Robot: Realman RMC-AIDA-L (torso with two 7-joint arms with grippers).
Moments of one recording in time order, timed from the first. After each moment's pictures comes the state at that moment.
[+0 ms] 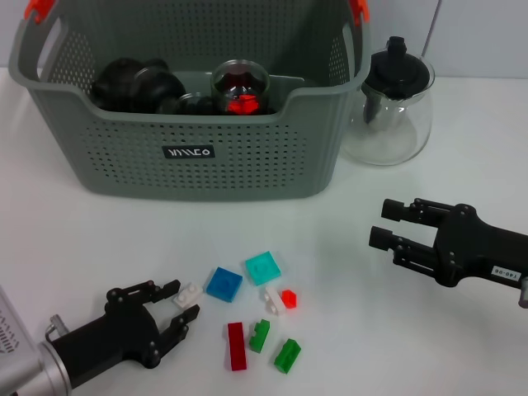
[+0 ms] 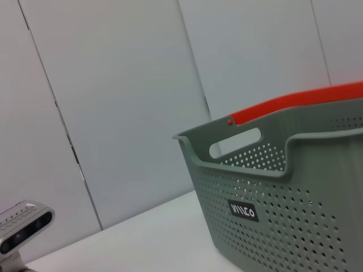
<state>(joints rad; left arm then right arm) -0.25 -2.18 0.46 0.31 1.97 1.33 -0.53 0.45 2.07 -0.65 -0.42 -1.85 -1.62 1.14</state>
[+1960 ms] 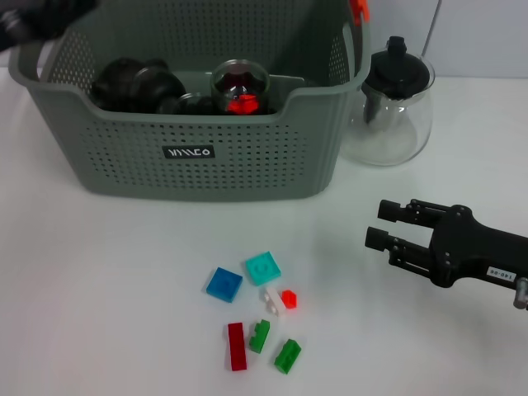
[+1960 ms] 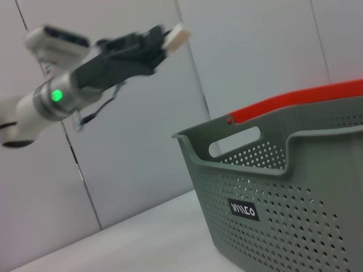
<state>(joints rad) -0.63 -2.01 0.28 0.75 1.81 1.75 -1.64 0.45 2.08 -0.65 -0.42 -1.85 -1.61 1.14</state>
